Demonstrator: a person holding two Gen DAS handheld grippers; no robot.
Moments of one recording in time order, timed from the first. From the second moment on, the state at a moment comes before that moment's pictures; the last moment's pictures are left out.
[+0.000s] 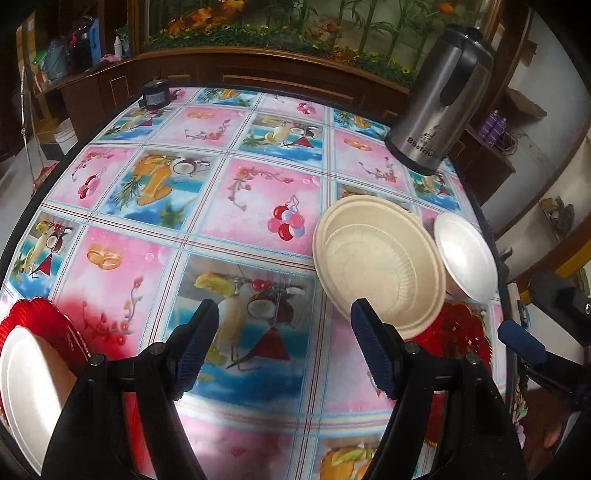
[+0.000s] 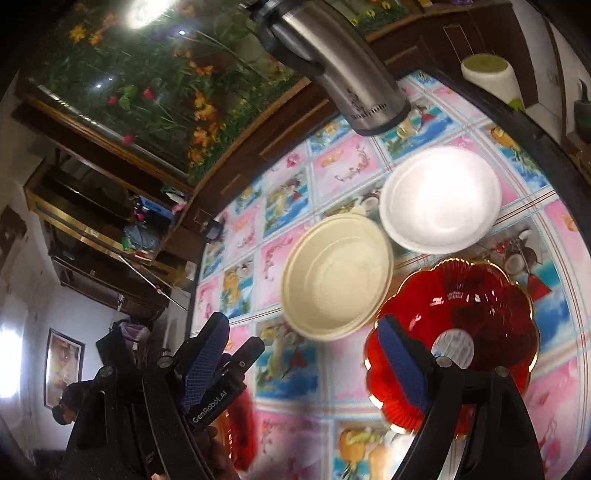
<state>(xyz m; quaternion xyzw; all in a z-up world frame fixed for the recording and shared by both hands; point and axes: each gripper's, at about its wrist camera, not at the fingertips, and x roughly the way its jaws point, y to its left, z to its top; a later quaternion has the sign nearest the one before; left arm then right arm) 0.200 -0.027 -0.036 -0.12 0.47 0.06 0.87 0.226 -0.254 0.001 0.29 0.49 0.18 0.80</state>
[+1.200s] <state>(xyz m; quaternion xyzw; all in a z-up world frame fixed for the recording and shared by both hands) 0.258 -0.051 -0.083 -0.12 0.49 0.08 0.86 0.309 -0.249 -0.085 0.24 0.57 0.12 0.78</state>
